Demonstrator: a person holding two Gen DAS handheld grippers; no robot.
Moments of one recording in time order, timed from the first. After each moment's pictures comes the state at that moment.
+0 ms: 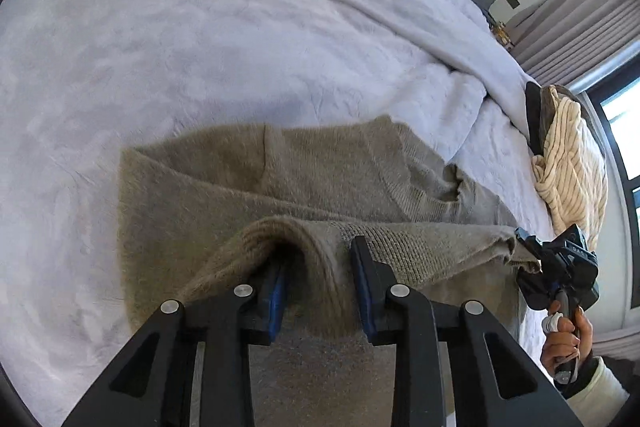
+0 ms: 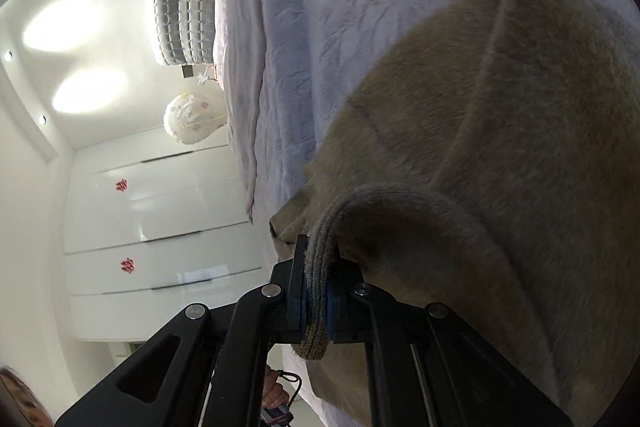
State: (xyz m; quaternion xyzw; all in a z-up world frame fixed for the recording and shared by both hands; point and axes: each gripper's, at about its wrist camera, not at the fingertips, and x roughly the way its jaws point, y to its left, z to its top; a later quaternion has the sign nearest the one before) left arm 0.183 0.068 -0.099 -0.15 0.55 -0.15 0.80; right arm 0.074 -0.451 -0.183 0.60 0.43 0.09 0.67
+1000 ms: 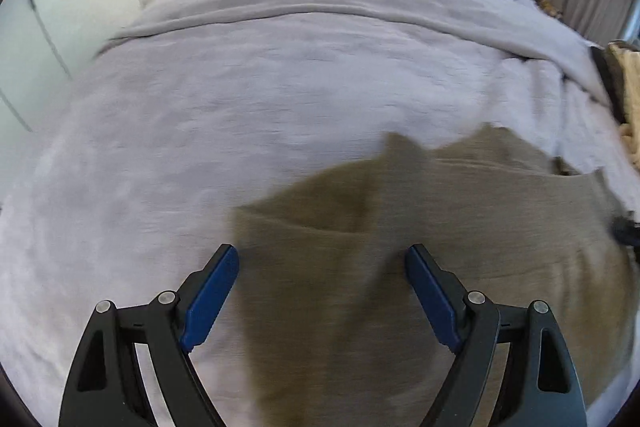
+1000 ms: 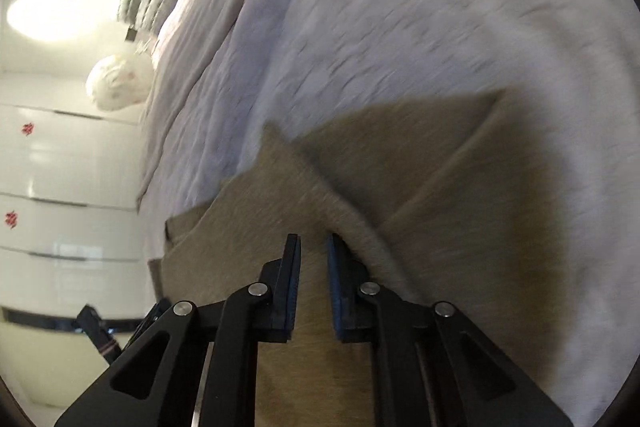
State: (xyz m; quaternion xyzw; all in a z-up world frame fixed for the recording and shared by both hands) left arm 0.188 0.078 -0.114 0.02 0.51 -0.02 0.86; right arm 0.077 -0.439 -0.163 0.39 0.50 -0.04 0.77
